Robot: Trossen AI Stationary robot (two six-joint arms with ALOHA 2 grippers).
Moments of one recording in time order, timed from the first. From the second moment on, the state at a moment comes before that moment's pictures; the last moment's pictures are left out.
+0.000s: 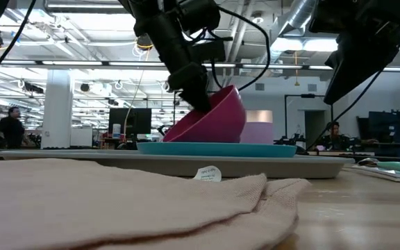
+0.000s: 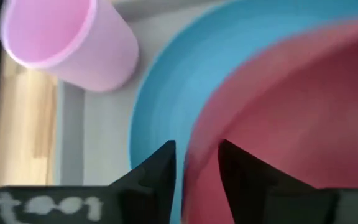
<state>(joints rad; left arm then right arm) 0.10 1.84 1.32 -0.41 -0.14 0.27 0.46 1.33 0.83 -0.64 0.36 0.57</state>
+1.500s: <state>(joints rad) 0.10 1.91 1.37 -0.40 -0.22 0.27 0.46 1.33 0.83 -0.65 0.37 0.57</state>
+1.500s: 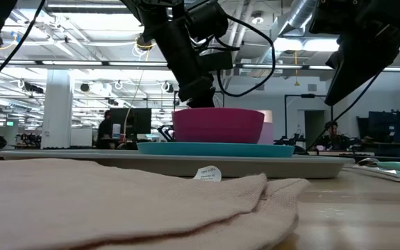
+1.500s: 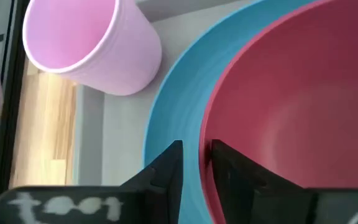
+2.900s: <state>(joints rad) -0.37 1.83 1.51 -1.36 -0.16 -0.40 0.46 1.33 0.83 -0.64 0.37 0.62</state>
